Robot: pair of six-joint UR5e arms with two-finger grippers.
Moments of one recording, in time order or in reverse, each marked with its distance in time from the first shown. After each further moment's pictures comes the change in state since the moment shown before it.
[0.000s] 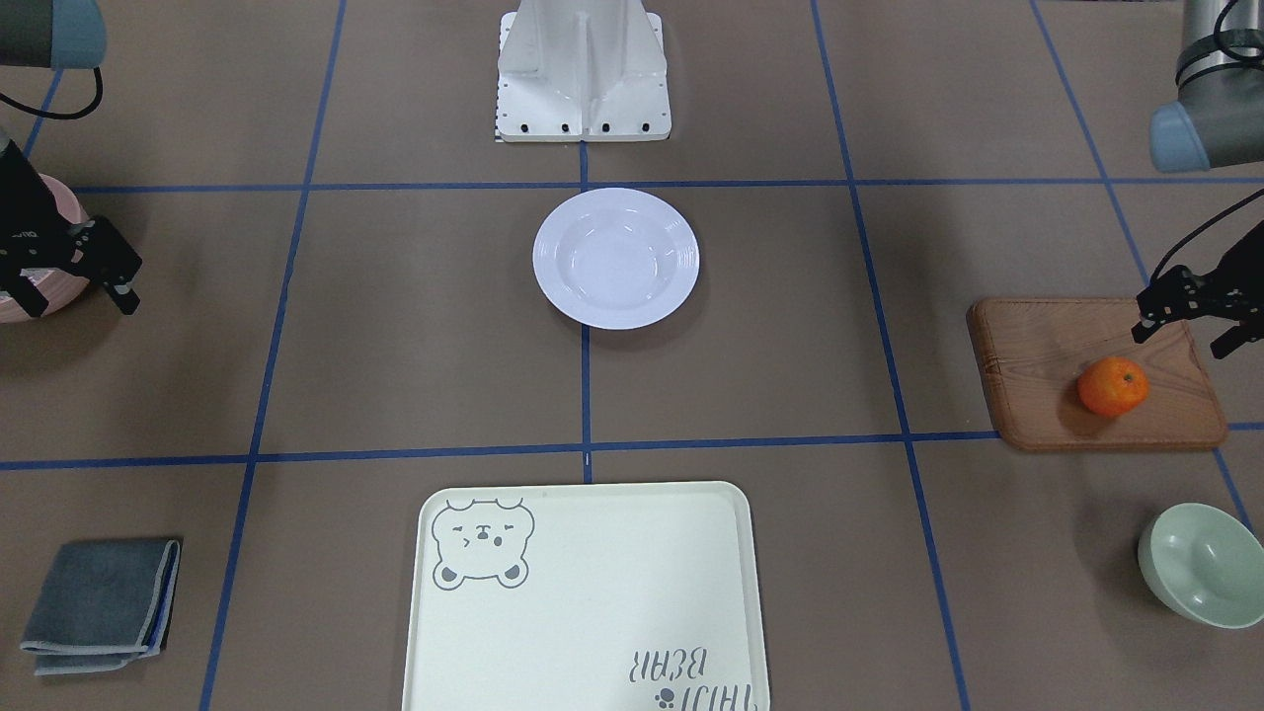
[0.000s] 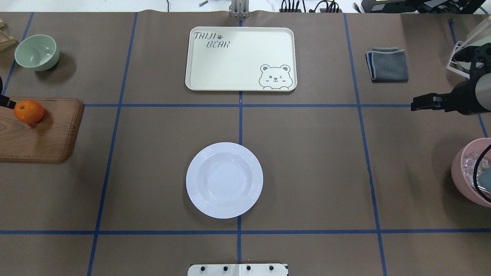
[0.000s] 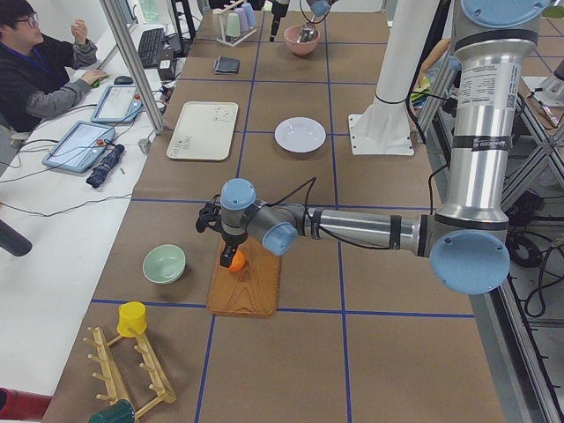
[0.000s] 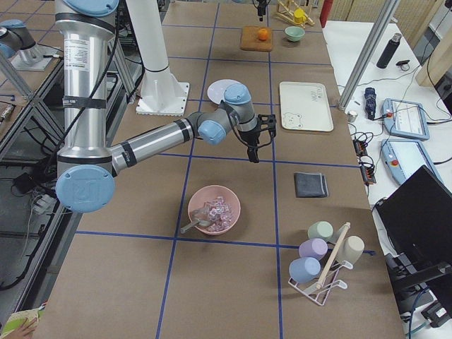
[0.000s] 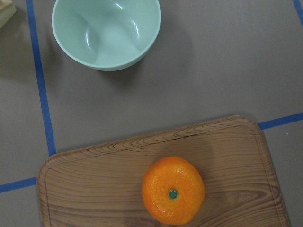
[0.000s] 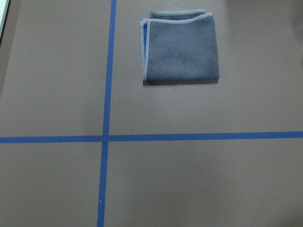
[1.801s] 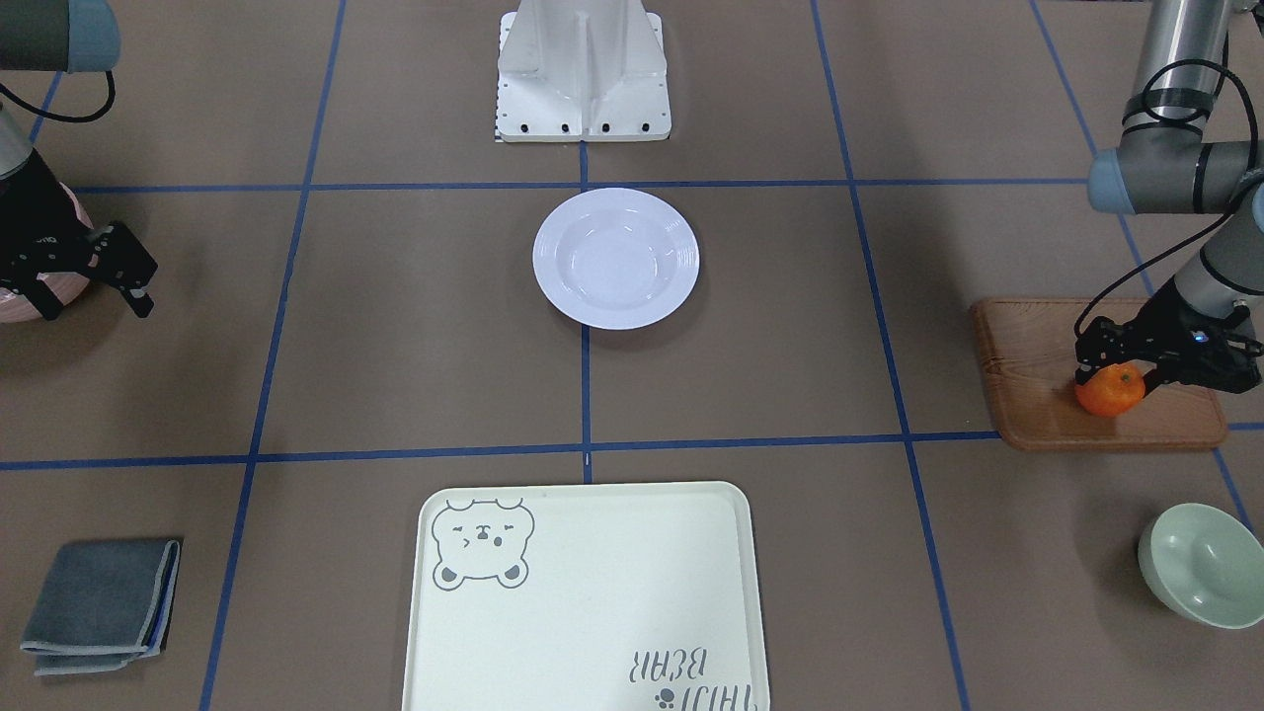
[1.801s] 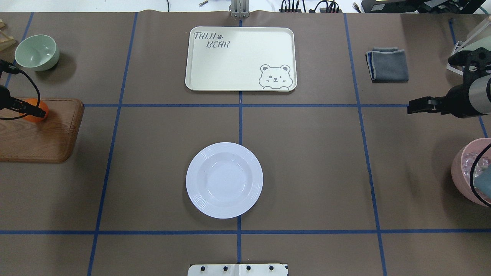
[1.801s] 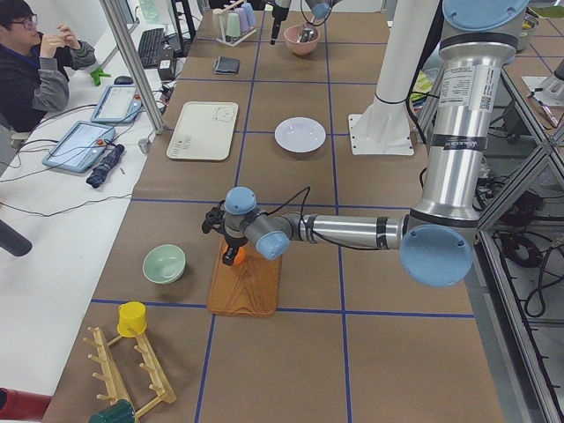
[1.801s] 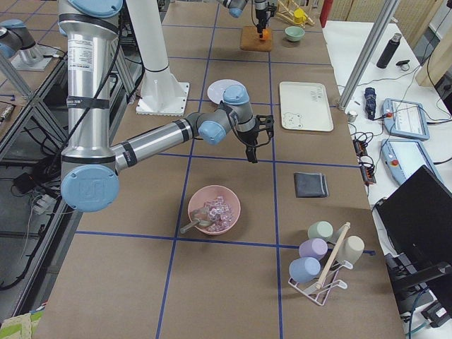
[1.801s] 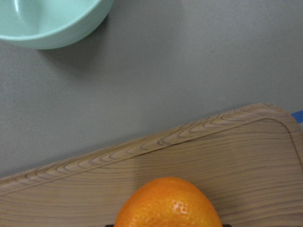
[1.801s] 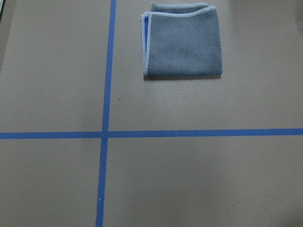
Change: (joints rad) left arm 0.102 -0.066 0.097 -0.100 0.049 -0.040; right arm -0.016 0.001 -0.008 0.005 -0.011 0.005
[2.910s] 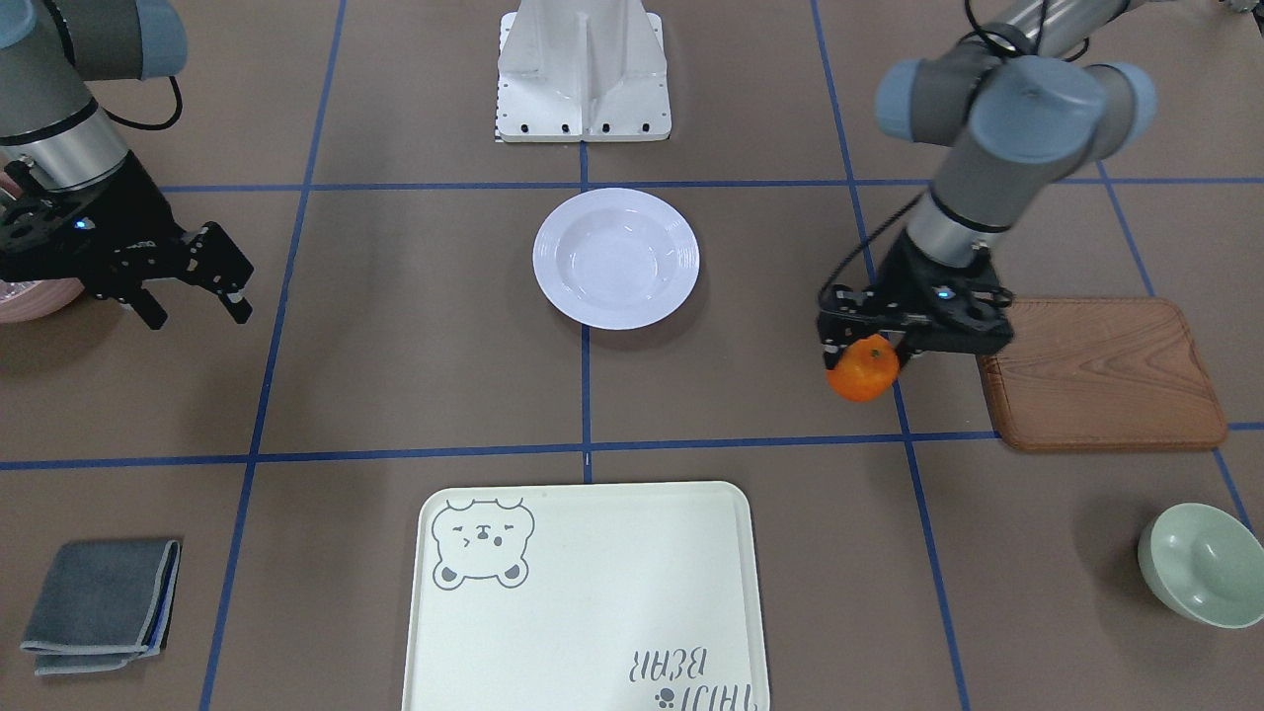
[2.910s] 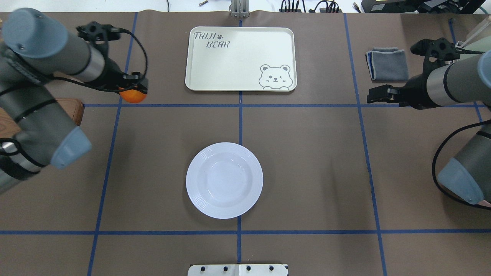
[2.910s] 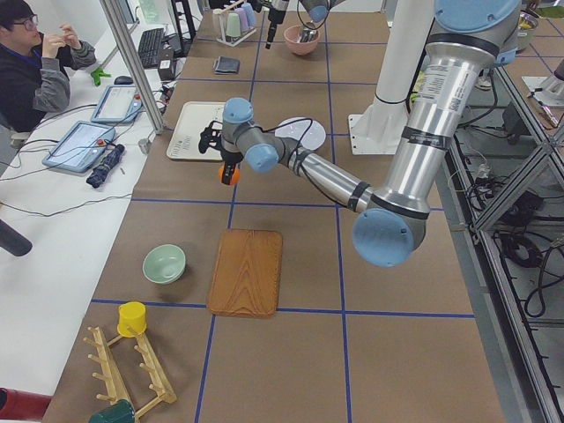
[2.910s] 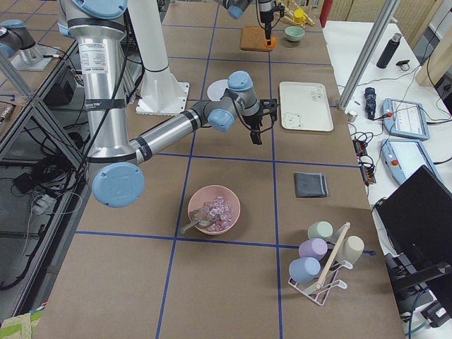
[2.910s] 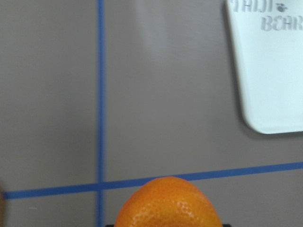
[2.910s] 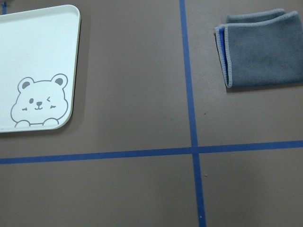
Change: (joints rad) left arm 0.321 -0.401 -0.316 0.514 0.236 -0.630; right arm -0.105 0.180 -0.012 0.002 -0.038 0.212
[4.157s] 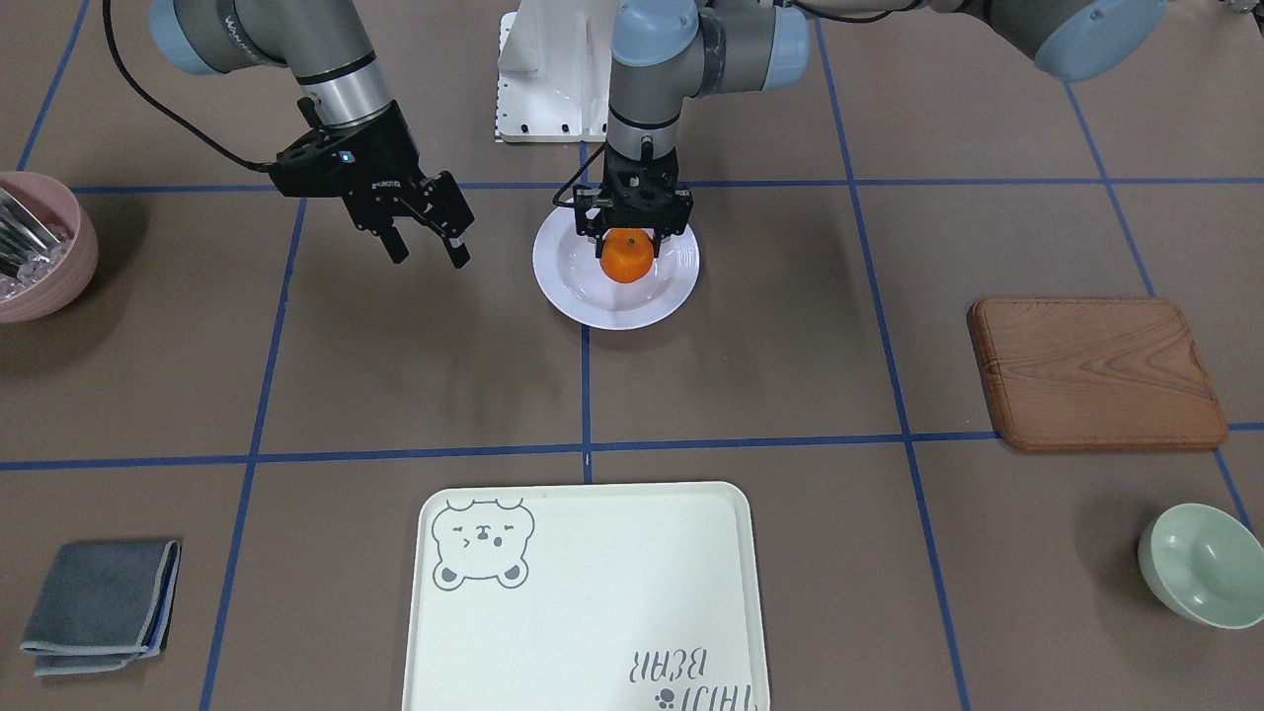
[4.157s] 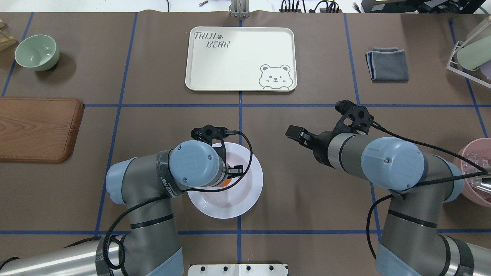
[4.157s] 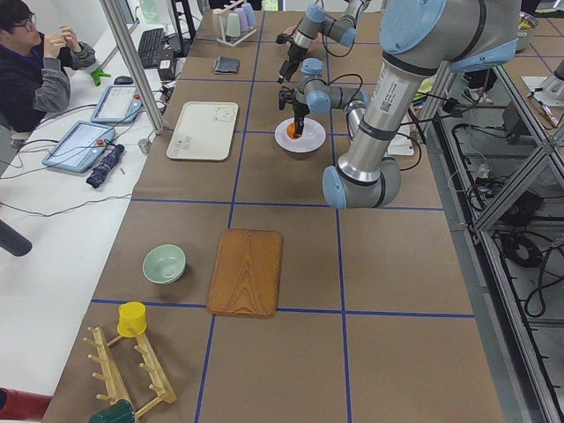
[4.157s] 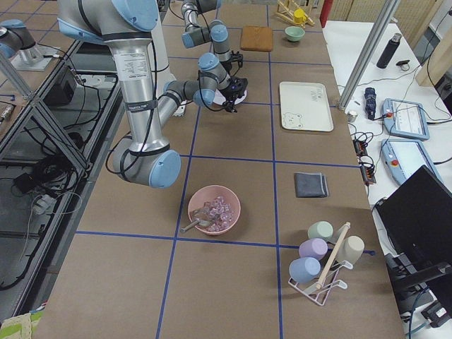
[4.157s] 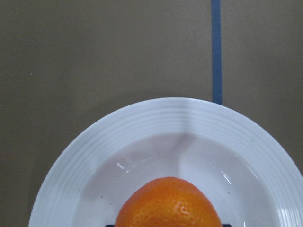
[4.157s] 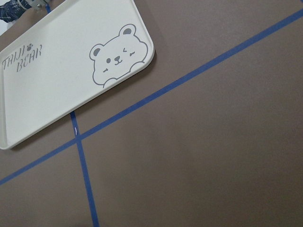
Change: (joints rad) left arm 0.452 -0.168 0.027 0.142 0.290 -0.303; right arm -0.438 0.124 0.037 0.007 -0.439 0.624
